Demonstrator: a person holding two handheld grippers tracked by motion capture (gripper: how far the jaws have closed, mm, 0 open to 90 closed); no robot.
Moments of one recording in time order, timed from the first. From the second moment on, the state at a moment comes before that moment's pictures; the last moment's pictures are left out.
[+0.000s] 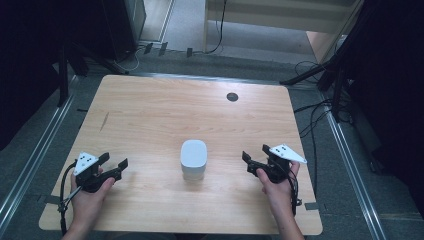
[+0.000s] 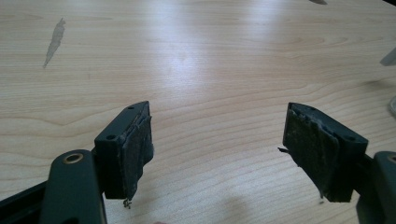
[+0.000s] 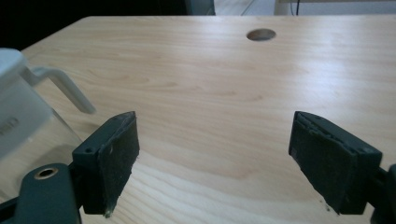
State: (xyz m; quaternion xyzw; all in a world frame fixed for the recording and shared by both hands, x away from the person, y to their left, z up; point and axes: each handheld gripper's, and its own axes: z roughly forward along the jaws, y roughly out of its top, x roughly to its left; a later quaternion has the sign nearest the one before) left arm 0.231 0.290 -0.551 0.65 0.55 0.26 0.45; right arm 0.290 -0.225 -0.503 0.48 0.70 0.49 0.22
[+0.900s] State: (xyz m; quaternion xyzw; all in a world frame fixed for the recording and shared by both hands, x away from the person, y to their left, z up) left arm 0.231 0.289 -0.551 0.65 0.55 0.26 0.45; right arm 0.252 -0.316 -0.545 0.53 0.69 0.43 0.24
